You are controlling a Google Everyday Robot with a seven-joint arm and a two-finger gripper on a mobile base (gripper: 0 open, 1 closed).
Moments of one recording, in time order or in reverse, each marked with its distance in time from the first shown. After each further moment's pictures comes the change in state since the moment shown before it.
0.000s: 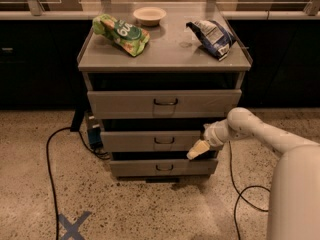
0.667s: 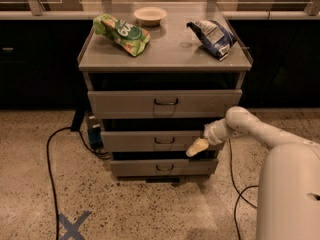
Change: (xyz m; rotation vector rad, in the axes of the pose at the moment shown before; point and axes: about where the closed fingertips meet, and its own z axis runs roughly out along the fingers) arm 0.006 -0.016 0.015 0.005 0.019 0.065
